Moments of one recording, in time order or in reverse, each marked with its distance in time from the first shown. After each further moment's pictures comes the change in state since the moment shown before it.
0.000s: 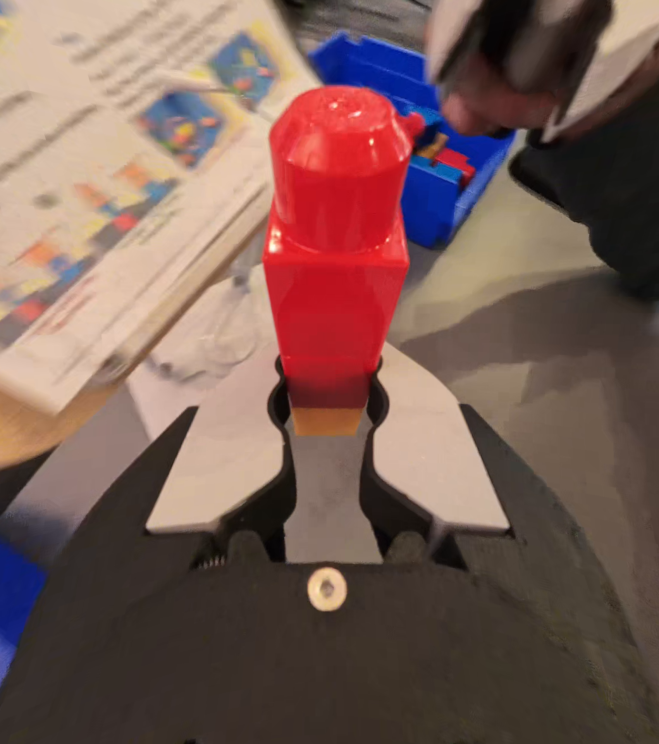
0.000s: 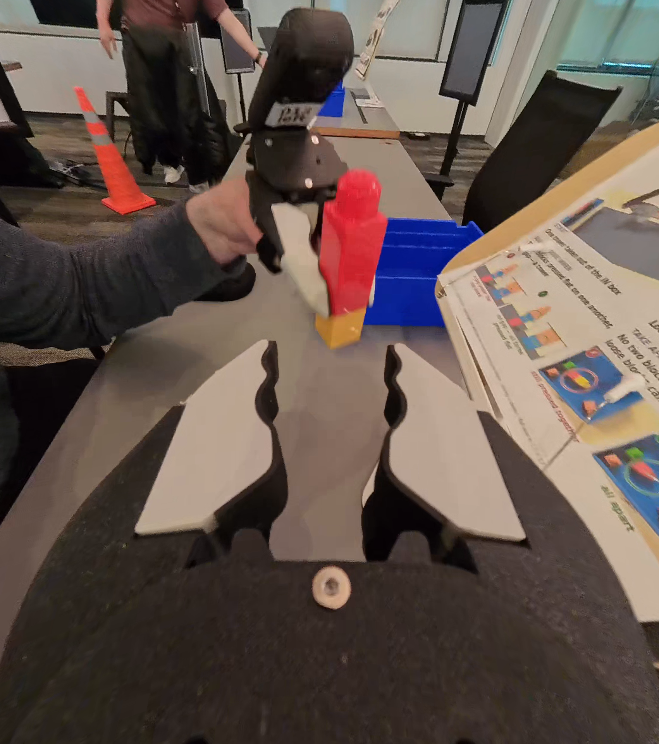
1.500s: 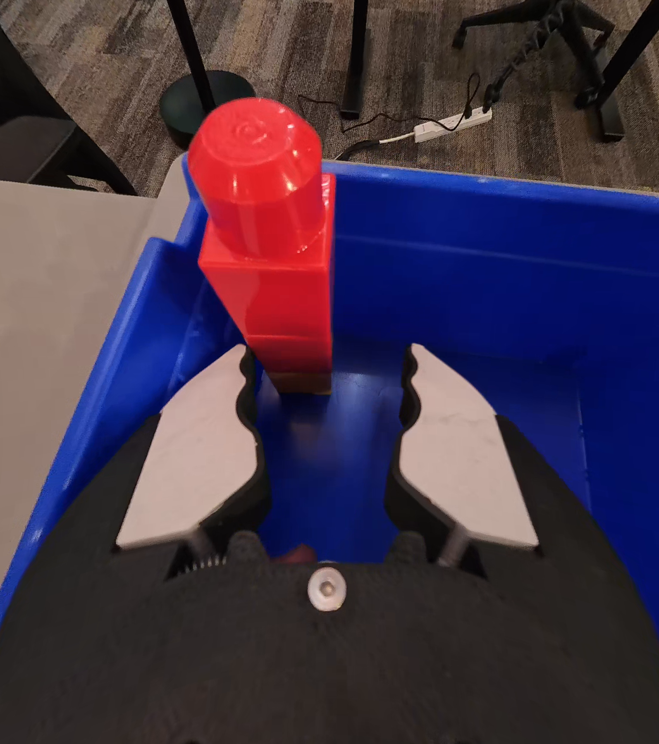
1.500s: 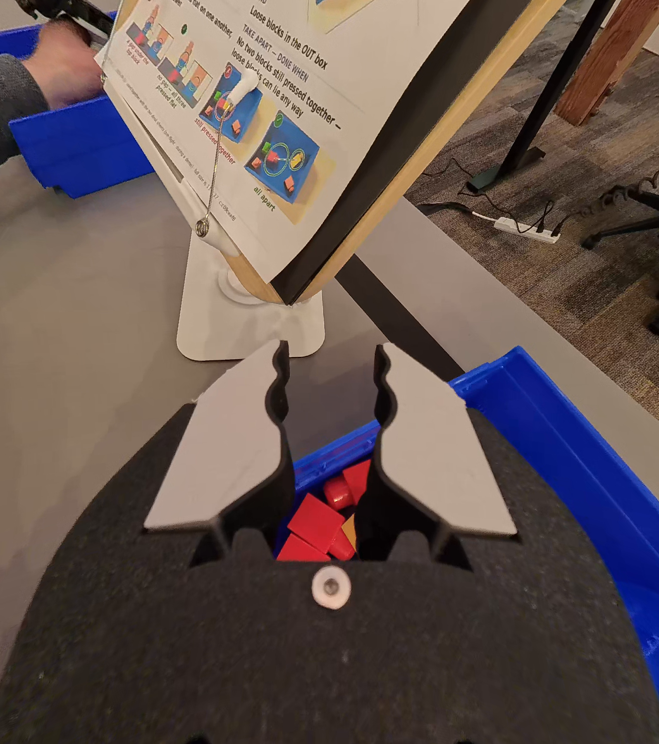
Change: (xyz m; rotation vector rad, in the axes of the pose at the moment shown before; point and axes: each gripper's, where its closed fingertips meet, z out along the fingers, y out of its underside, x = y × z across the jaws) left arm -0.380 0.236 -0.101 -0.064 -1.027 -0.722; right arm 0.122 0.099 -0.133 -0.323 0.547 0.227
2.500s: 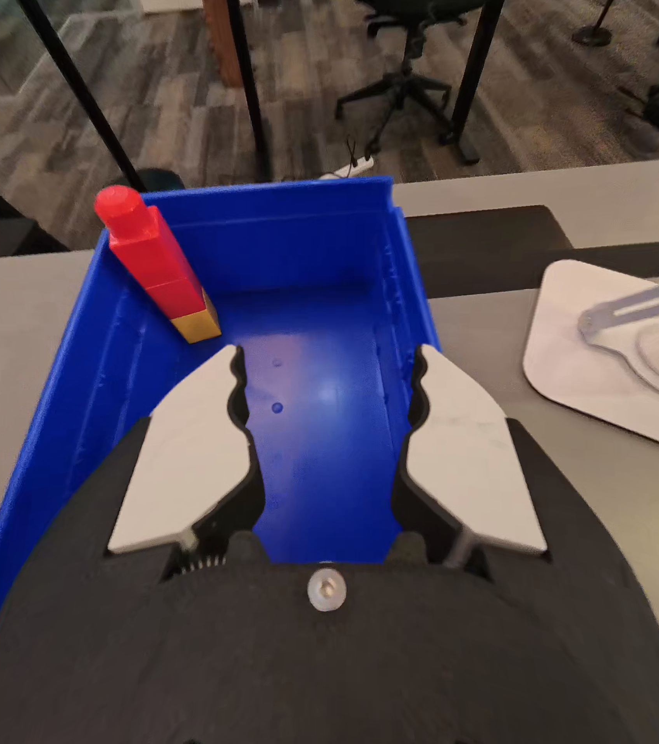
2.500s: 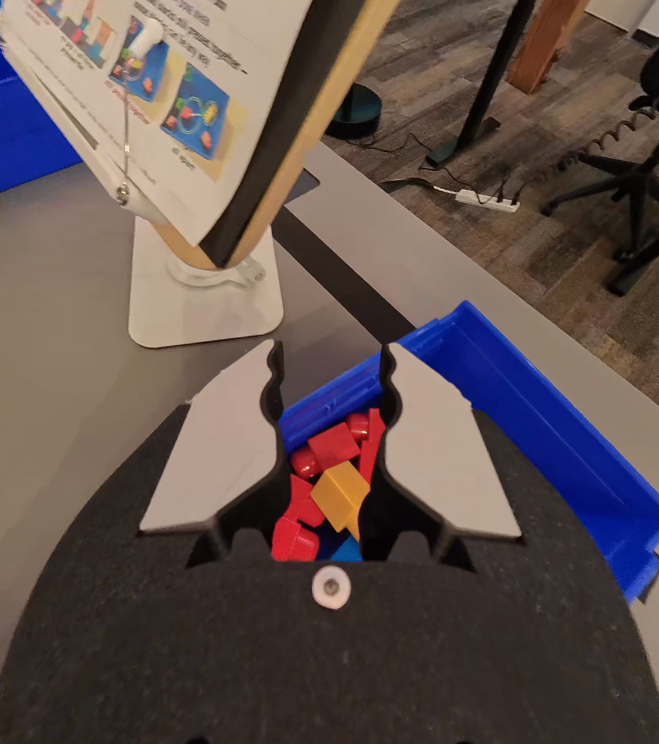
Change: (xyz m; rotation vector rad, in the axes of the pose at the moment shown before) left arm 0.084 0.021 -0.162 0.137 0.180 0.153; right arm 0.033 0.021 -0.013 -0.034 0.097 0.050
